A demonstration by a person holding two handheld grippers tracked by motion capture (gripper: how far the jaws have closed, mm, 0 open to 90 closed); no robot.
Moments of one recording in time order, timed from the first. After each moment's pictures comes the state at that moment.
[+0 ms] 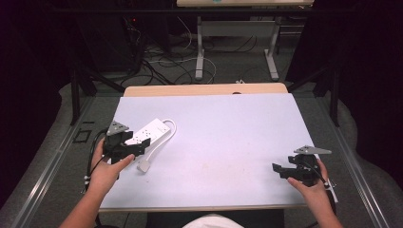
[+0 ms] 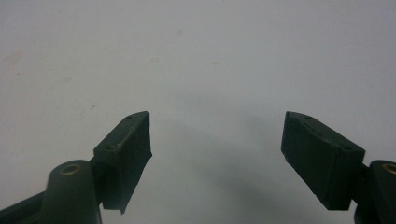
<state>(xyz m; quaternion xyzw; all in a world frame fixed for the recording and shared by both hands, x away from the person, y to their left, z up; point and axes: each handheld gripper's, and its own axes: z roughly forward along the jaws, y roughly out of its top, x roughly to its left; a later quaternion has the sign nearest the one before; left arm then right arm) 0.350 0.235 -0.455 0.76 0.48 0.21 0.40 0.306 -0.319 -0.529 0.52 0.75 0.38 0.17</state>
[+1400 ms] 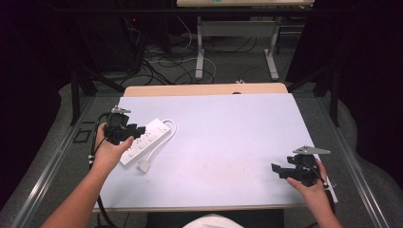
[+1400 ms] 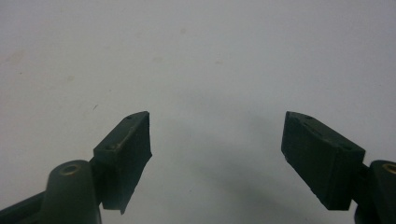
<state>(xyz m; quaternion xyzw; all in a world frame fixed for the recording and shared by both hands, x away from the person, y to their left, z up) 0.395 0.237 -0.439 0.77 0.52 0.18 0.32 0.307 -0.317 -0.531 0.52 0.75 0.38 0.17</state>
